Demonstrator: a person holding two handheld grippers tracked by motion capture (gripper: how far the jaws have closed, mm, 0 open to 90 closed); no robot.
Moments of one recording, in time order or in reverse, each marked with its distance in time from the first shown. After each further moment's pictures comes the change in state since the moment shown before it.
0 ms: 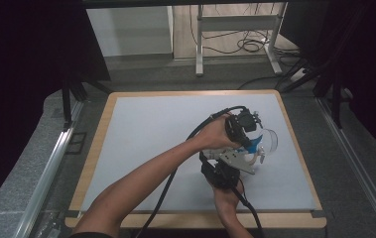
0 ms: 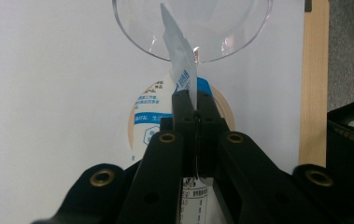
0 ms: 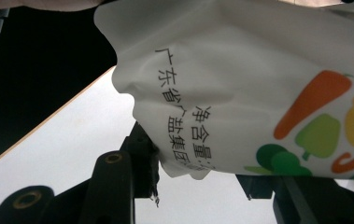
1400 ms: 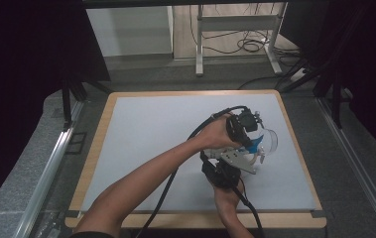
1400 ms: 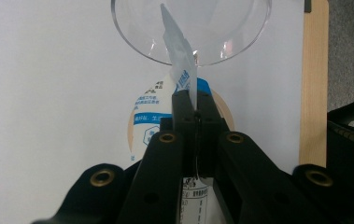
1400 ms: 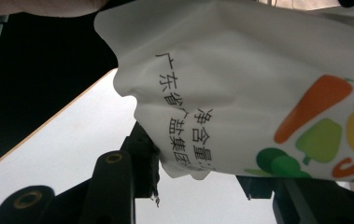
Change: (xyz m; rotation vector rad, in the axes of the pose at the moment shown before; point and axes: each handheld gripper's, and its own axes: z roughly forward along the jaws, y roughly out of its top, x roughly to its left) left arm 0.000 0.002 0.001 0.001 -0.001 0.004; right arm -0.002 0.001 0.000 -0.009 -0.004 0.007
